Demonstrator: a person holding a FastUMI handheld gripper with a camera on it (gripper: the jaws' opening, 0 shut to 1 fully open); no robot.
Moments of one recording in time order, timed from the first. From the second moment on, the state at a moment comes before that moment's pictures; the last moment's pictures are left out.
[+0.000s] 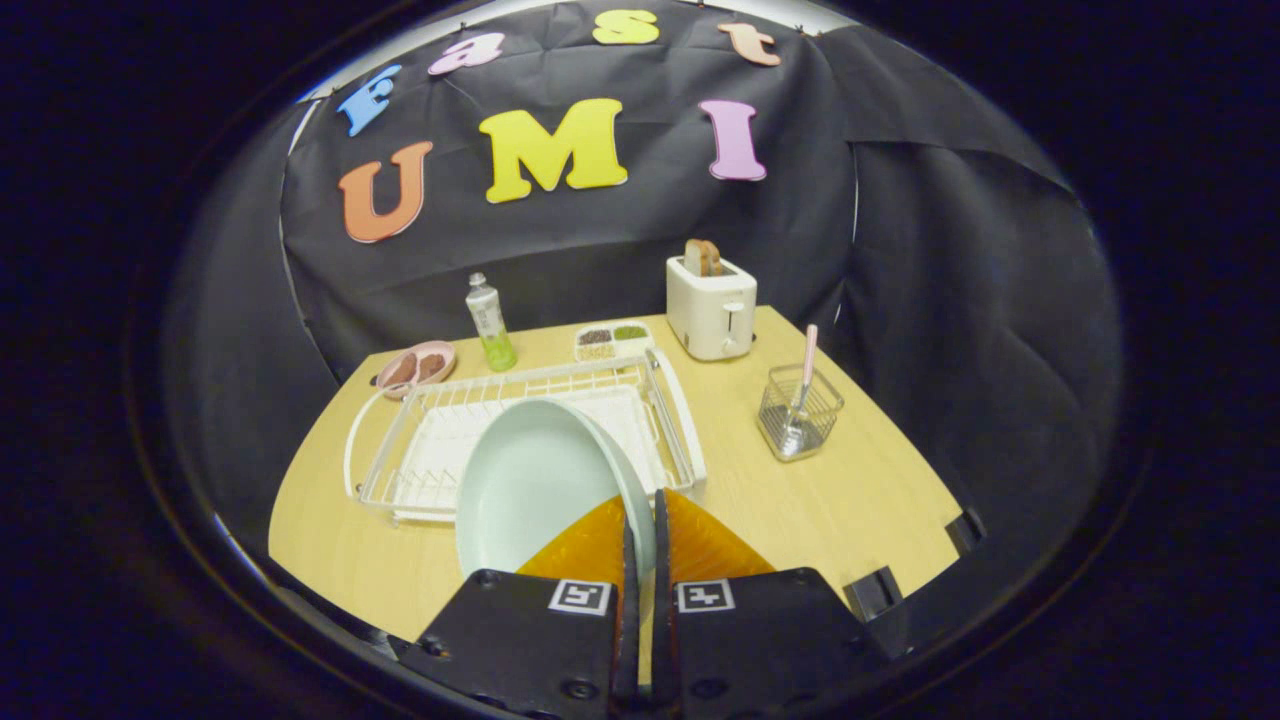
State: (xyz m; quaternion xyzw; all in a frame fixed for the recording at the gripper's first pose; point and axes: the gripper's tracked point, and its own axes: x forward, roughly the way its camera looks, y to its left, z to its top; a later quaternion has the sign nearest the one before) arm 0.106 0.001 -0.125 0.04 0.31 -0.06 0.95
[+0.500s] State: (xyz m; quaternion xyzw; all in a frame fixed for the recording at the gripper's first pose) arm 0.108 -0.021 -0.234 0.06 0.34 0.00 0.94
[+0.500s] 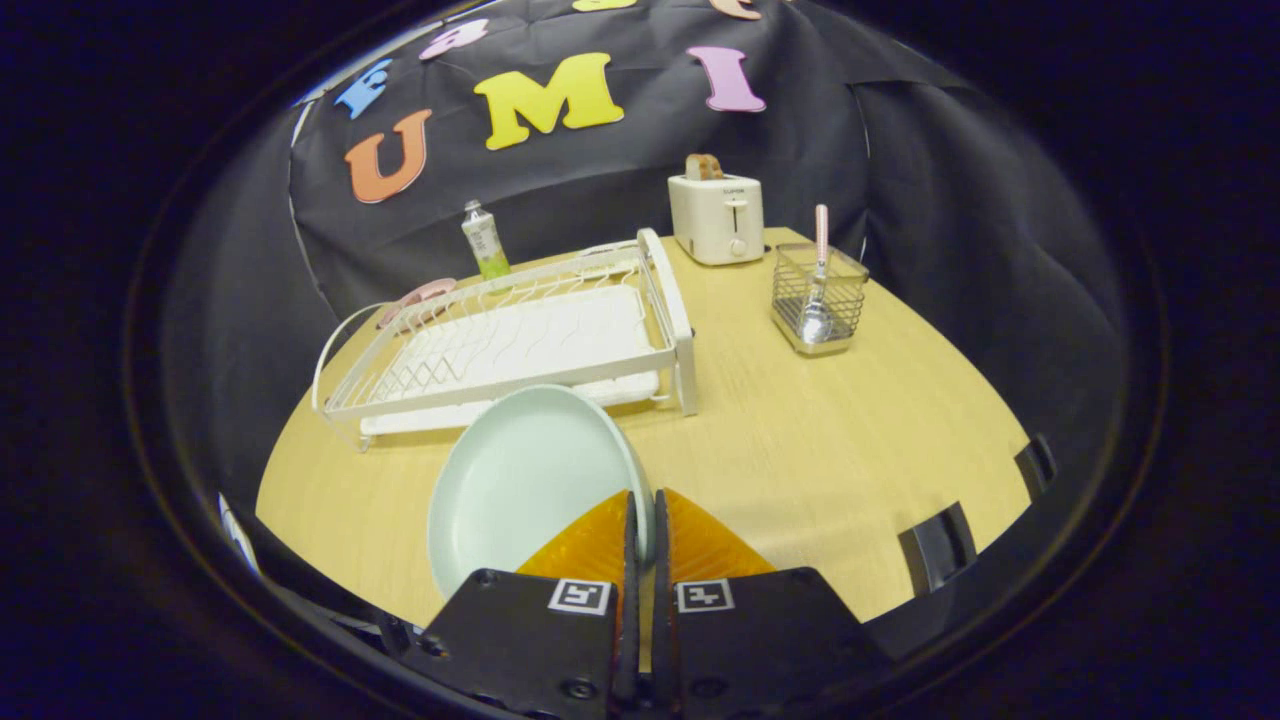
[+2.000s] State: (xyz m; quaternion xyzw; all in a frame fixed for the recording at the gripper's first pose) arm 0.210 -0.159 -0.138 0.03 0.16 -0.02 0.99
